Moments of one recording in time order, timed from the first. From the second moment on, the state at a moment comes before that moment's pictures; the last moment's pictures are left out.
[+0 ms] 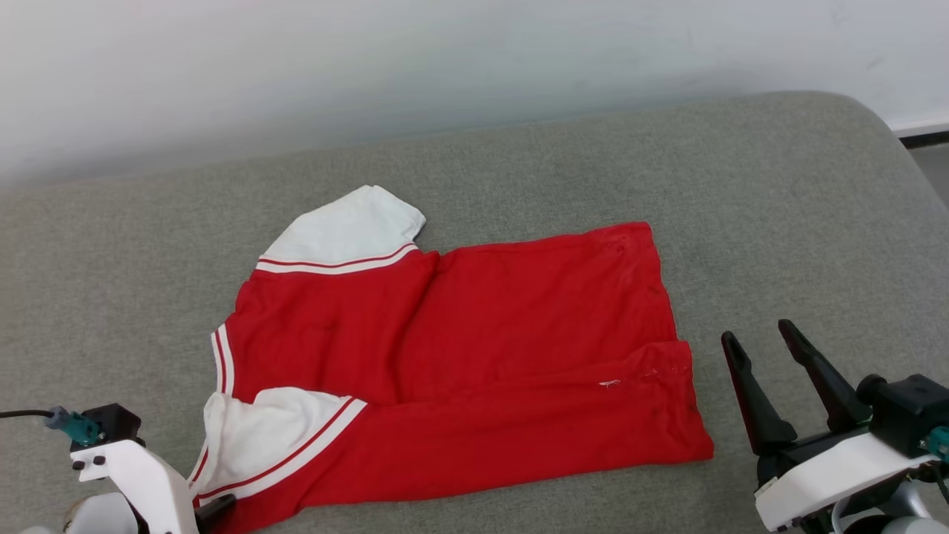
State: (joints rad) left arm -0.03 0.69 -0.30 0.10 -1.00 0.21 0.69; right arm 0.02 -0.22 0.10 -0.10 0.32 0.13 0.00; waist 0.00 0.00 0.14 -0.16
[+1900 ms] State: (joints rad) left arm 0.00 0.59 -0.37 -0.15 -0.88 0.23 0.47; right arm -0.04 -0.39 0.13 0.07 0.60 0.13 0.77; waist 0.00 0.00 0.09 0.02
